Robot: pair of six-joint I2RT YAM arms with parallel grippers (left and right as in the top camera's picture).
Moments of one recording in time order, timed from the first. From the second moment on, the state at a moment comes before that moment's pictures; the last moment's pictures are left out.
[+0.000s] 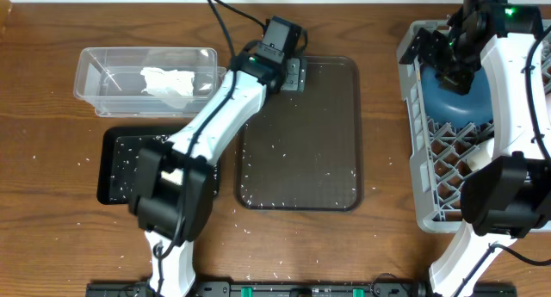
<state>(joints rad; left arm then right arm) -0.46 2.03 1.66 -0.59 -0.13 -0.30 -0.07 2.01 2.00 -1.28 -0.23 0.45</state>
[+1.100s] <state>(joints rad) -0.42 2.26 1.66 -0.38 -0.31 -0.95 -0.07 2.01 2.00 -1.28 -0.23 0.45</state>
